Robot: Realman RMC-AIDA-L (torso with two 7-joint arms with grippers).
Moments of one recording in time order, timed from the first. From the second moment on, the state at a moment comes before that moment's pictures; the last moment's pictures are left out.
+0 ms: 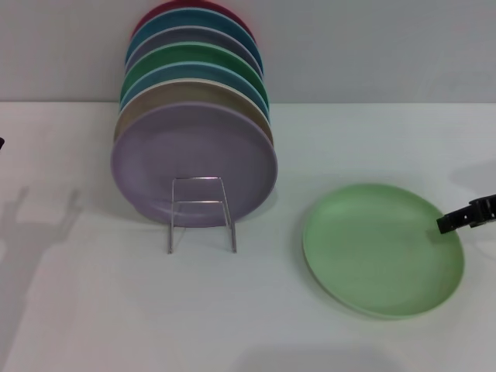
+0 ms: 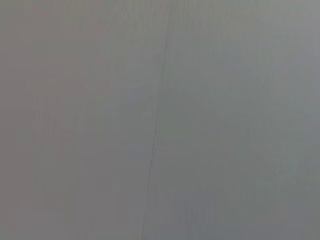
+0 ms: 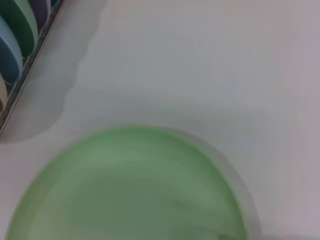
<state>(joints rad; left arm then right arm) -0.27 -2.08 -1.31 -0.21 2.80 1.55 -0.33 0.59 1.98 -0.90 -1.04 0.56 1.49 -0.63</state>
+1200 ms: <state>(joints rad) -0.27 -2.07 -1.31 -0.21 2.80 1.56 -0.33 0.63 1.98 -0.91 -0.89 0.53 1.38 -0.64</state>
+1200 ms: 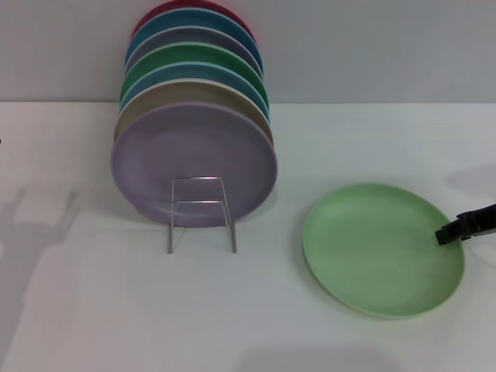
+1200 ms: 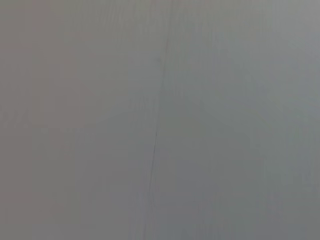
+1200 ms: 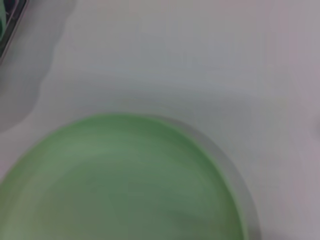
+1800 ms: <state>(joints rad) -0.26 -2.07 -1.31 -0.21 2.80 1.56 -0.33 0.63 1.98 -0.91 -0.89 0.52 1.37 -0.64</state>
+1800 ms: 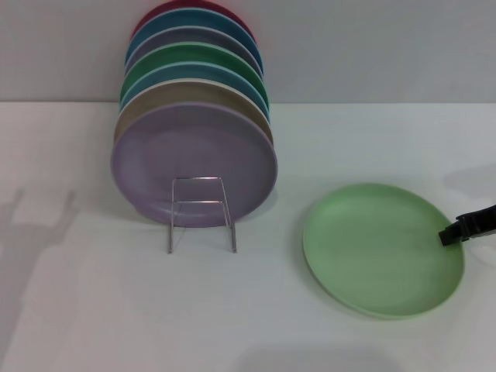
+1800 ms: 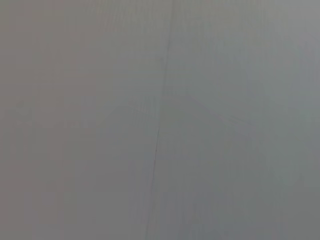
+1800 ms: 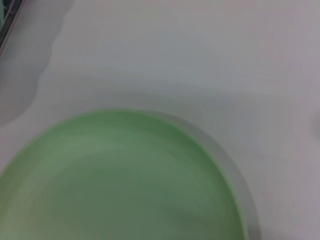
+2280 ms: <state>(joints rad) -0.26 -2.07 -1.32 -0.21 2.79 1.56 -0.33 0.63 1.98 -0.91 -0.88 0.52 1.36 -0.65</state>
